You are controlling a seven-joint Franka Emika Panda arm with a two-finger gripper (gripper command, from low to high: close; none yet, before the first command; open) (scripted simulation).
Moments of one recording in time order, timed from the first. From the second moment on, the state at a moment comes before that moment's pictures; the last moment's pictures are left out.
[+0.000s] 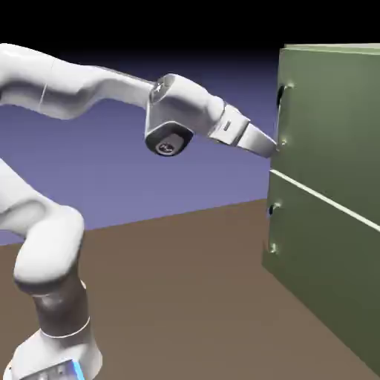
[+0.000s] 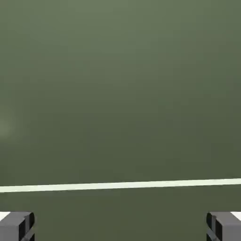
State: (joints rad) arm -0.35 -0.66 0.37 -2.59 0.90 3.01 0.09
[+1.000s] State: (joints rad) arm -0.87 -0.78 0.91 -2.27 2.21 2.96 -0.84
